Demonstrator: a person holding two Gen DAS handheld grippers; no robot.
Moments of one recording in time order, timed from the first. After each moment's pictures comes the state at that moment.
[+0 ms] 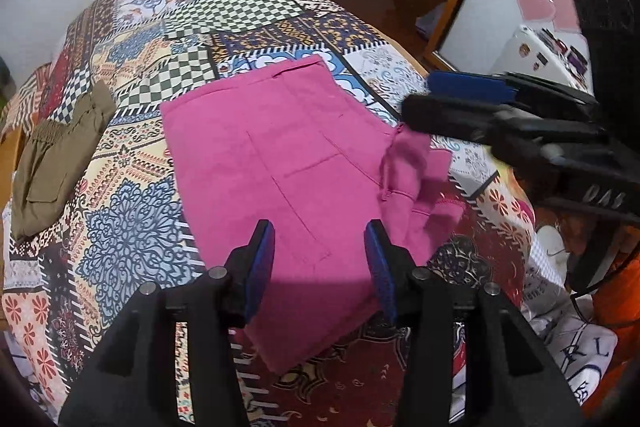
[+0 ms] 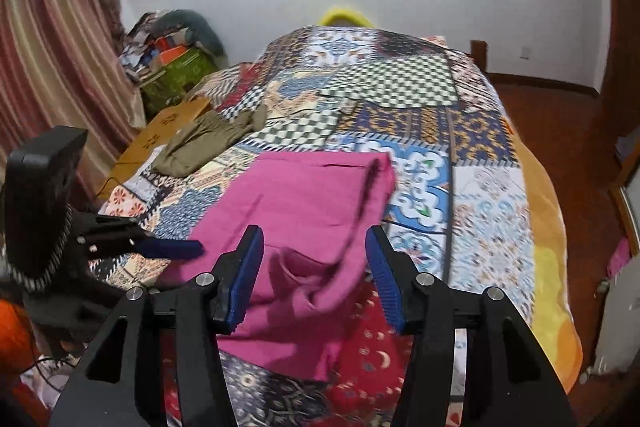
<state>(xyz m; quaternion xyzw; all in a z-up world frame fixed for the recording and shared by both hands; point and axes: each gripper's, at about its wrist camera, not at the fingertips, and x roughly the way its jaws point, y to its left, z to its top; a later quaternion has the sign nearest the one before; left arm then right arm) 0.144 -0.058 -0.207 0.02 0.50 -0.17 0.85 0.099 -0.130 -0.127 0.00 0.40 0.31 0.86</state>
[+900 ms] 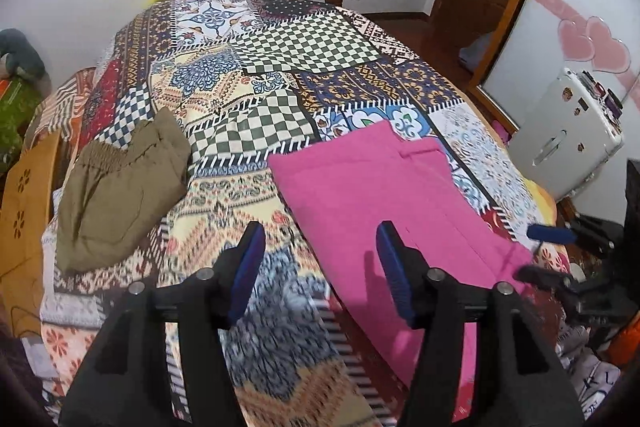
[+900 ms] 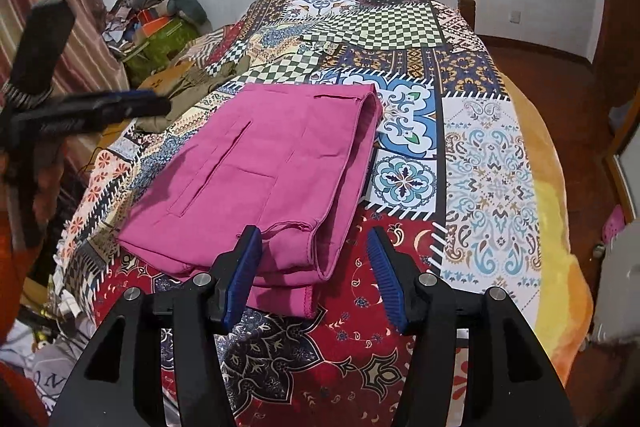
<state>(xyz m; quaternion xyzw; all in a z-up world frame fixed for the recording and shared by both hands) 0.214 0.022 -0.180 0.01 0.48 -0.09 0.87 0.077 -0.147 -0.162 -0.01 0.46 0.27 0.84</state>
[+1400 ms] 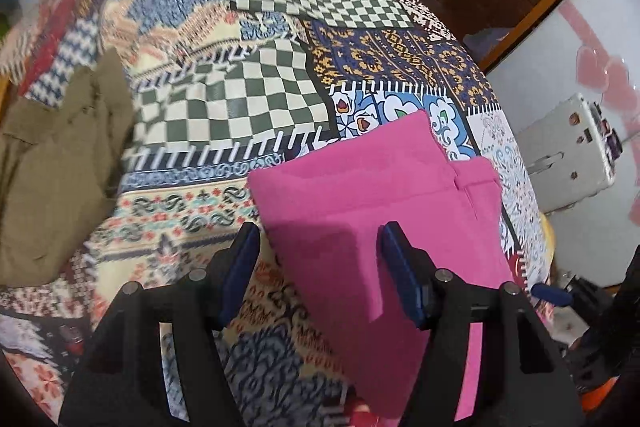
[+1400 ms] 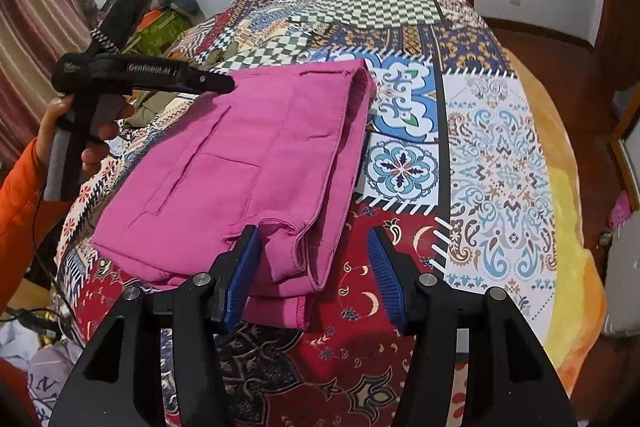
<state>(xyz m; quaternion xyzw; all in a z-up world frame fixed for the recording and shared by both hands) 0.308 0.037 -0.261 -0.09 0.57 -0.12 0.81 0.099 -0.152 -0.190 0.01 0.49 0.27 0.83</state>
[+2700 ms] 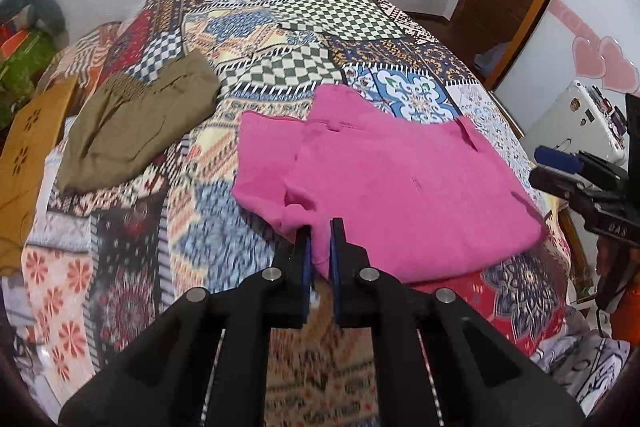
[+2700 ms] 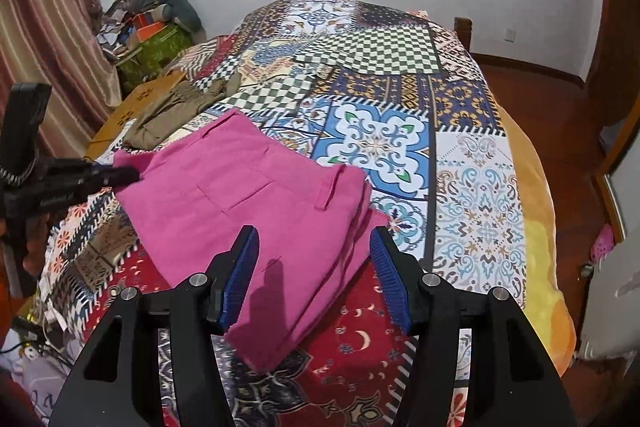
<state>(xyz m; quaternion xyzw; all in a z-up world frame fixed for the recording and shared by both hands) 0.141 0.051 -0.205 -0.04 0.50 -0.06 0.87 0.100 -0.134 -0.151 -0.02 0.44 0.27 0.86</state>
